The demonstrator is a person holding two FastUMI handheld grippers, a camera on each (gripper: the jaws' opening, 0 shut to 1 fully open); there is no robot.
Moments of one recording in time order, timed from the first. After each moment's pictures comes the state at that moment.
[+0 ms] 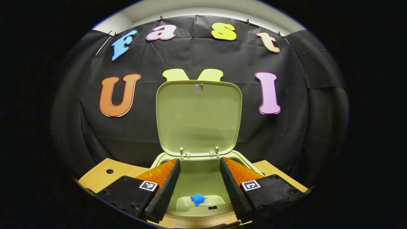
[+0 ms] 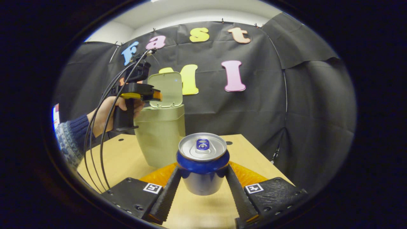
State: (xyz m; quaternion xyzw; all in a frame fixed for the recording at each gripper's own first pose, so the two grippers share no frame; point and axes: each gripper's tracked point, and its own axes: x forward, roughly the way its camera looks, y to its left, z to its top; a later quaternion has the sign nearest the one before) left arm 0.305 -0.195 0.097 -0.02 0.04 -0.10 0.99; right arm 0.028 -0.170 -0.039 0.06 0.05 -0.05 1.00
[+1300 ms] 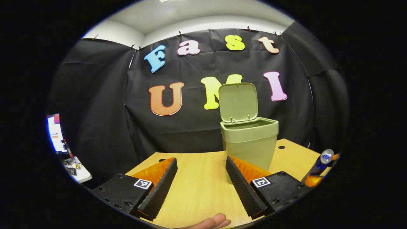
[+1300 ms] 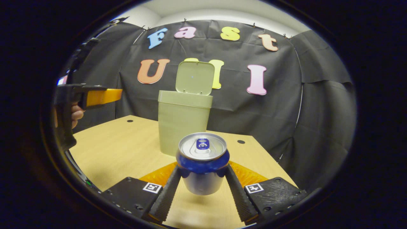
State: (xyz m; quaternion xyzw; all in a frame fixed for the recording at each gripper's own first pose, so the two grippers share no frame) left arm 0.051 -0.007 0.018 0.05 0.00 0.00 1.00; right arm 0.023 -0.079 -0.071 -0.03 0.08 -0.03 1.00
